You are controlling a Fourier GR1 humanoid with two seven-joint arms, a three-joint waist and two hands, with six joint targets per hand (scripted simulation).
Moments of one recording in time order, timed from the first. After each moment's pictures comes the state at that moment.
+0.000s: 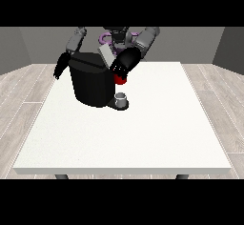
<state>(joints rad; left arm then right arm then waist) -1.29 0.49 0.11 -0.64 -0.84 -0.26 -0.23 -0.50 -0.08 -0.05 -1.27 0.19 -0.21 0.00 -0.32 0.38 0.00</state>
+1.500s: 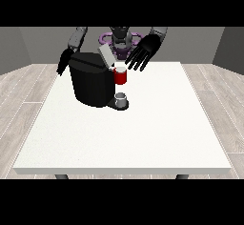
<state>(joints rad) -1.17 0.45 0.08 -0.62 -0.90 -0.22 -0.27 -0.39 -0.08 -0.09 -1.19 0.16 -0.20 -0.01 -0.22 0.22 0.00</state>
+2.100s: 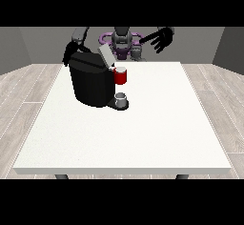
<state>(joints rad) -0.88 0.16 0.34 -0.62 -0.54 -0.25 -0.33 -0.19 -0.09 -0.13 -1.15 0.13 -0.19 -0.05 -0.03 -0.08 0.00</state>
